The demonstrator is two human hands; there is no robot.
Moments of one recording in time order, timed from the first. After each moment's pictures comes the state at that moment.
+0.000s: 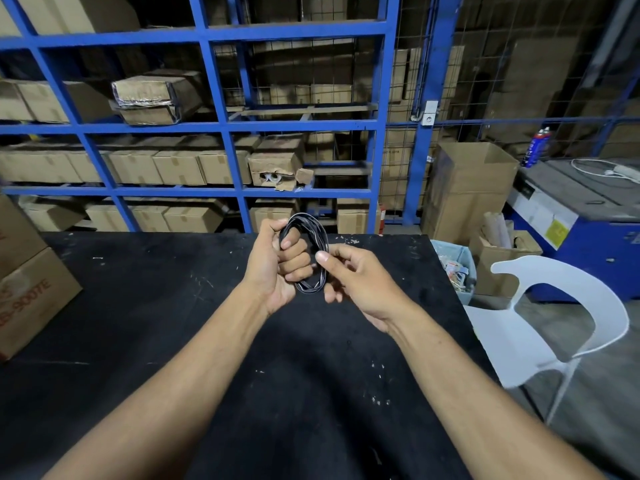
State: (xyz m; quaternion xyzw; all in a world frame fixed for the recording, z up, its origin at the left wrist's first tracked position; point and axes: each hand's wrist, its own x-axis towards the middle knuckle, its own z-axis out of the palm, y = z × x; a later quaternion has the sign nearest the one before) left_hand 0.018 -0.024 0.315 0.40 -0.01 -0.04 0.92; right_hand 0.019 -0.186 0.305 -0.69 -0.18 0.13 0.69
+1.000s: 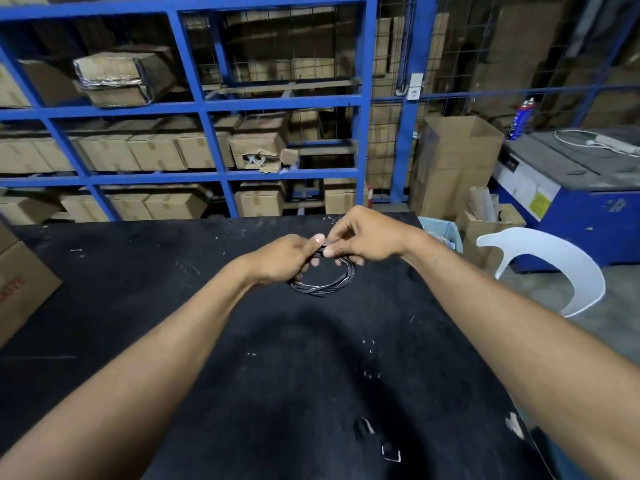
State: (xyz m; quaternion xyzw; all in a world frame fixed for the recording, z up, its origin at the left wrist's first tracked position) left_hand 0.037 -0.034 0.300 0.90 -0.07 -0.12 0.42; right_hand 0.082 -0.228 0.328 -0.86 -0.33 0.18 0.35
